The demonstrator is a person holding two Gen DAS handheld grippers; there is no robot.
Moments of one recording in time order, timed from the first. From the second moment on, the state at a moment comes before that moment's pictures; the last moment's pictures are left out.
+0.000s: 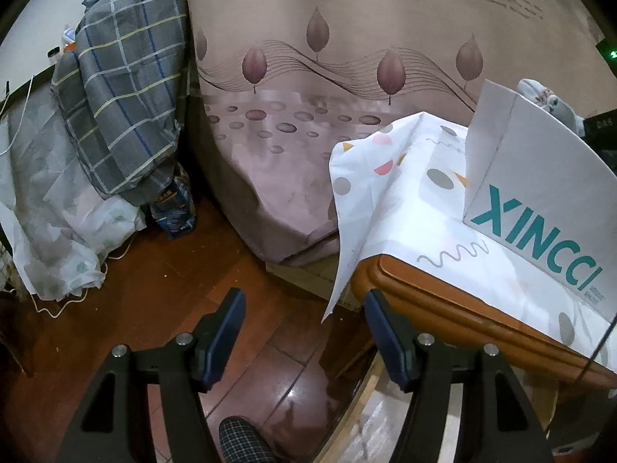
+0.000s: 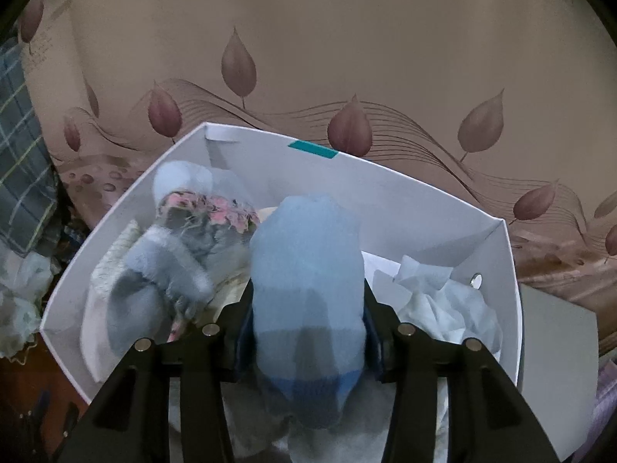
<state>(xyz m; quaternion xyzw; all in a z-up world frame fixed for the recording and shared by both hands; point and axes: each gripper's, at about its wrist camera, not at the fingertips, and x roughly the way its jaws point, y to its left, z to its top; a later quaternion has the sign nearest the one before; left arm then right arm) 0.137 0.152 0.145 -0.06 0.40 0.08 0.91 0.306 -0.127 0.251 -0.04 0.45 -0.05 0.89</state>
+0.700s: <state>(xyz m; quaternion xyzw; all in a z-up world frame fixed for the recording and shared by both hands) 0.136 0.136 0.145 -0.04 0.40 0.06 0.91 0.268 -0.128 0.271 -0.02 0.41 -0.07 0.91</state>
